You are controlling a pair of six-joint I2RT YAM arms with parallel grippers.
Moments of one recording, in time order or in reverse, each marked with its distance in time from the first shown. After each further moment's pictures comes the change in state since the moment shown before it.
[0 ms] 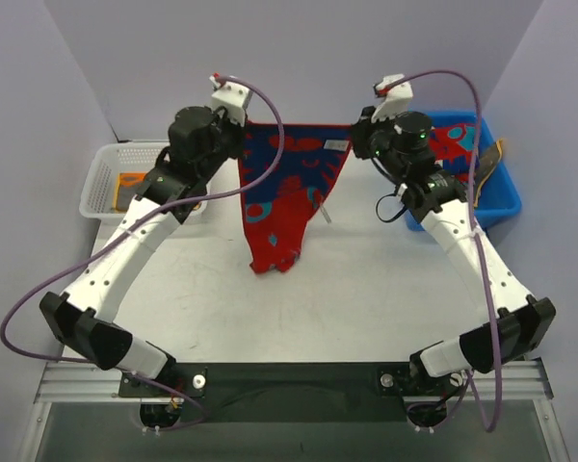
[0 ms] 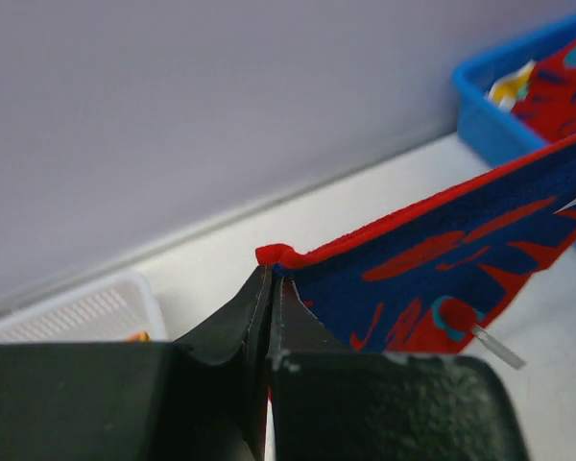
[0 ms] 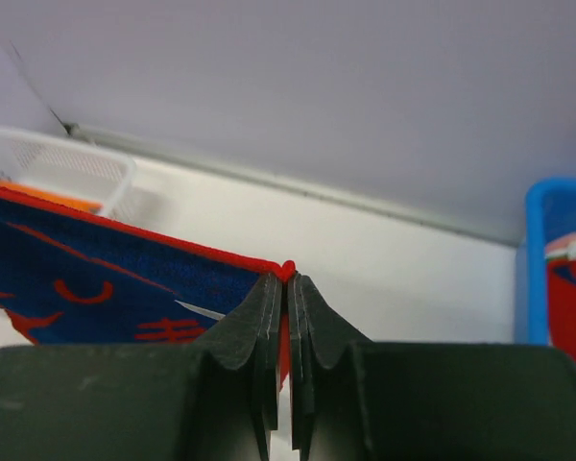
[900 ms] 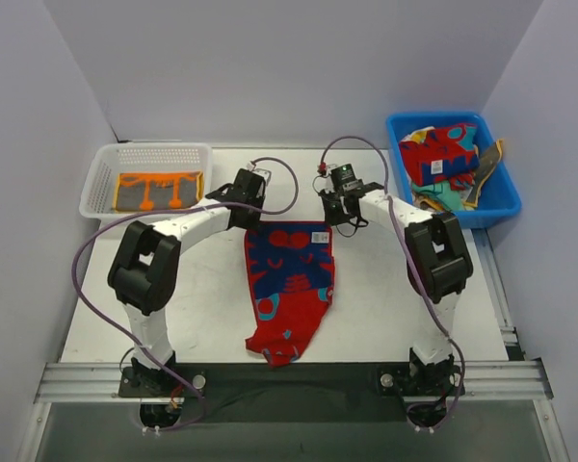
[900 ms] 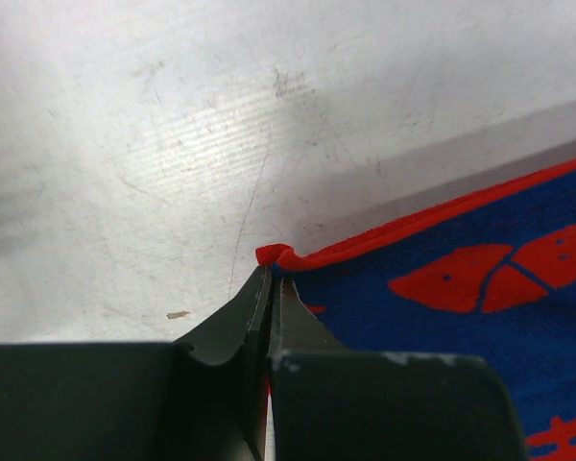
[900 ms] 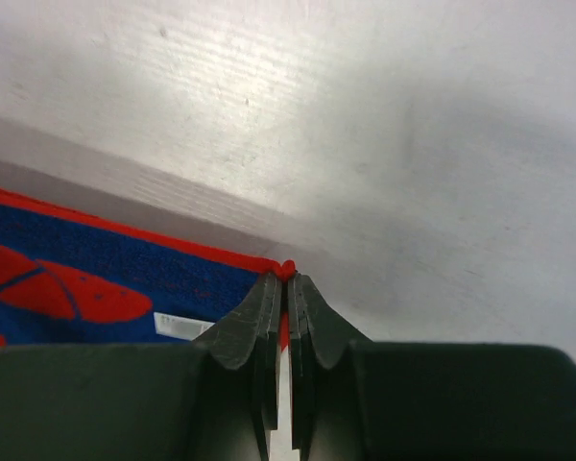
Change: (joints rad) left arm 0.018 0.416 -0.272 -0.106 -0.028 -0.240; right arm 0.021 0.568 -0.081 -0.193 -0.068 -0.007
